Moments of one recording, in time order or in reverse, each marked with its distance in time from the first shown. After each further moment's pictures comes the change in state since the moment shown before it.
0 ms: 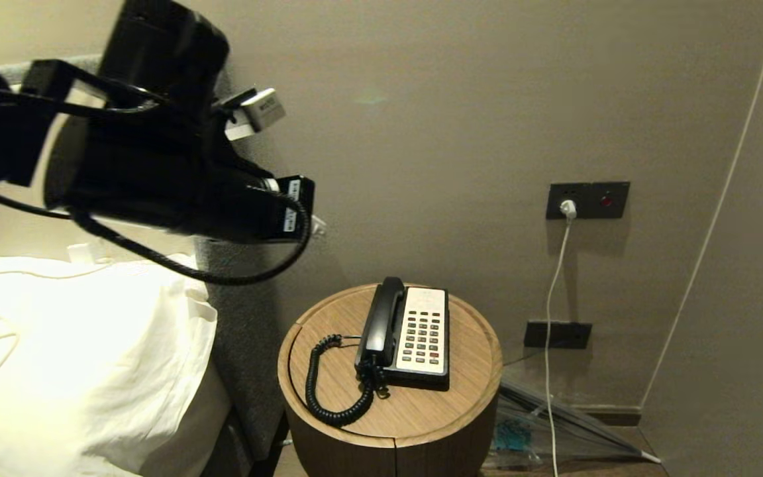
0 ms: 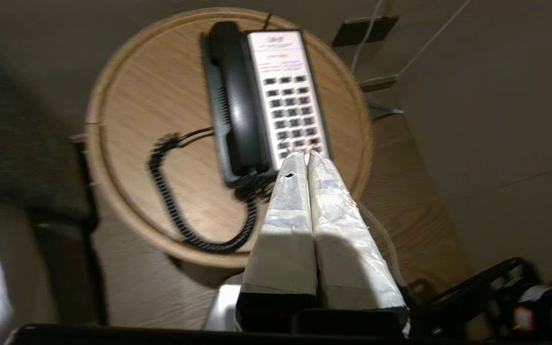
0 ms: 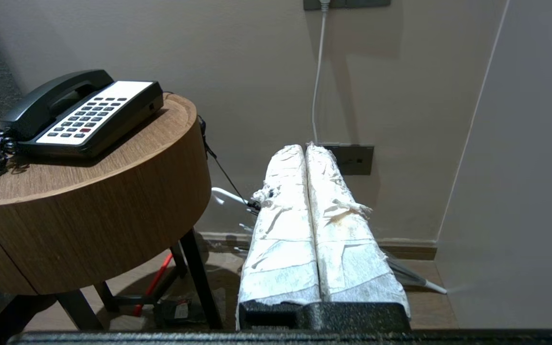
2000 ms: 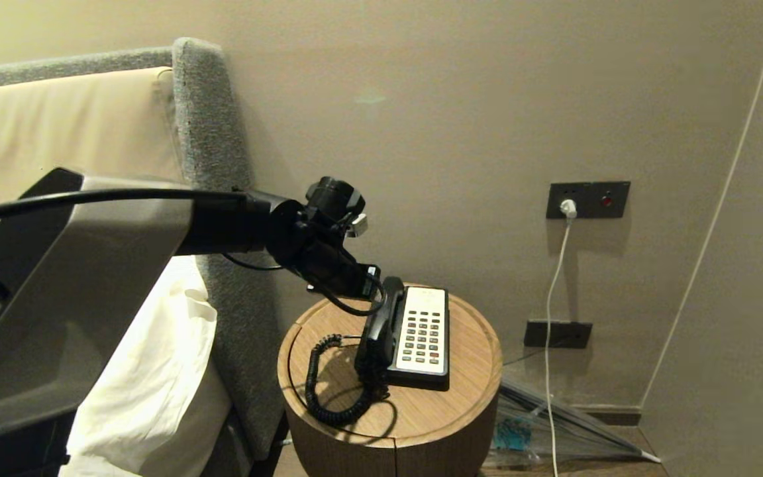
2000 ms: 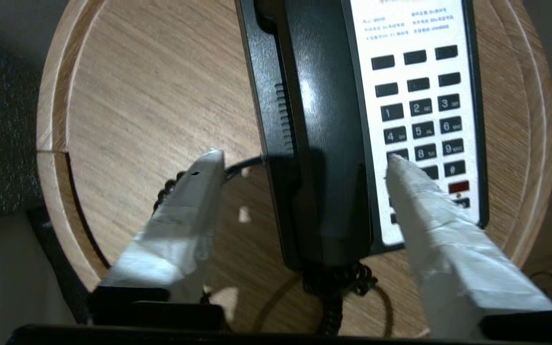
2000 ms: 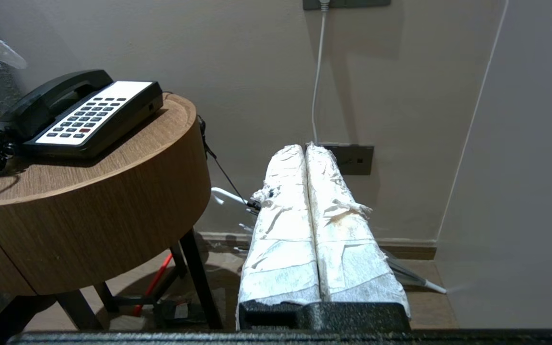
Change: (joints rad) left arm 0.067 0.575 -0.197 -0.071 -0.026 0.130; right arm 0.000 0.000 0.000 0.000 0.000 0.000
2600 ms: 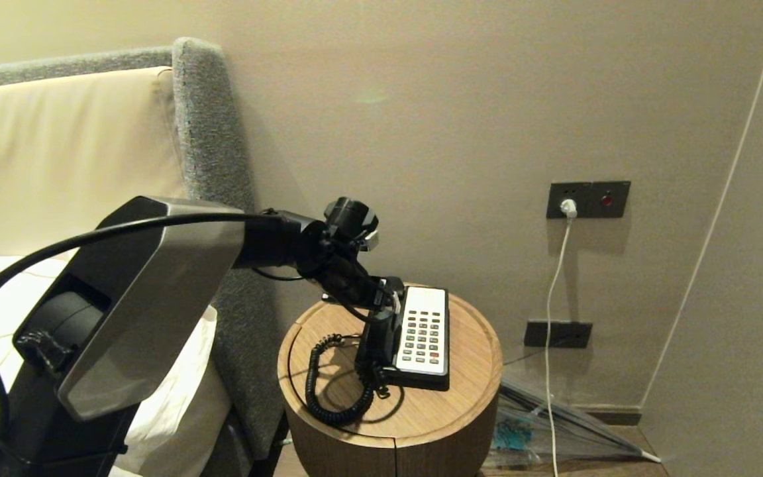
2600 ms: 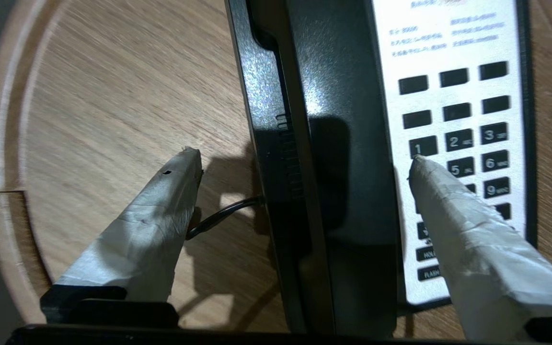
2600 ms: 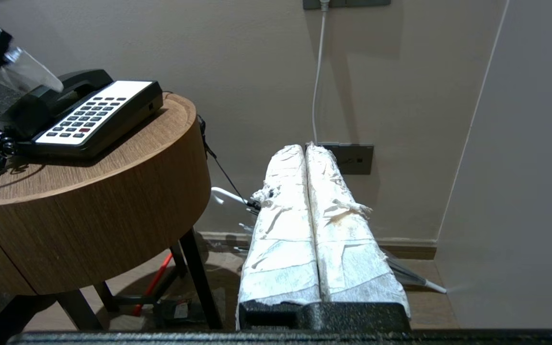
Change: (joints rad) left arm -0.003 0.141 -0.098 -0.012 -0.008 0.001; right arm 0.000 0.000 0.000 0.000 0.000 0.000
